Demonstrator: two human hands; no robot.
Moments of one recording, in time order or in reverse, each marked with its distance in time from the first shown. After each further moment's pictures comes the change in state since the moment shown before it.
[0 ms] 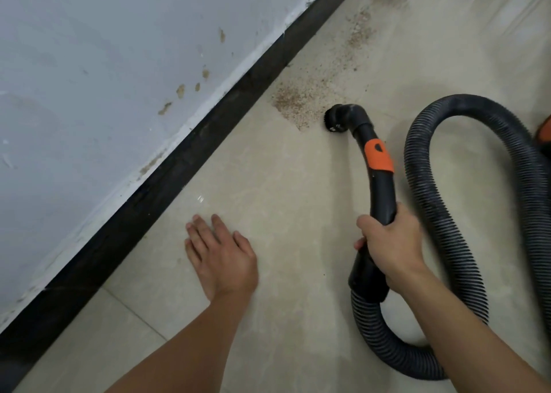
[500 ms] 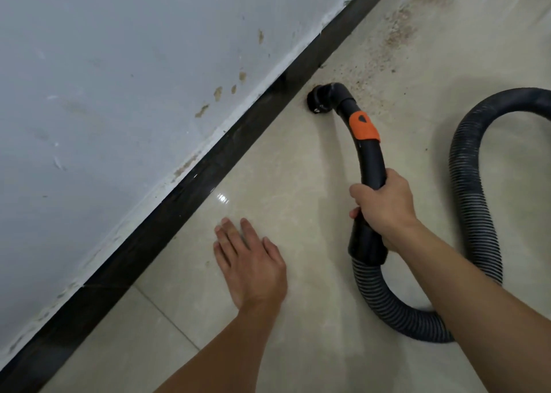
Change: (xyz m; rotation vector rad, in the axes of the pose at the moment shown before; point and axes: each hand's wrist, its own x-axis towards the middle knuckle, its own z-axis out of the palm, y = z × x) left_hand 0.000 0.002 -0.001 -0.005 -0.033 -0.008; right_hand 0.045 -0.045 0.066 -0.040 -0.125 -0.072
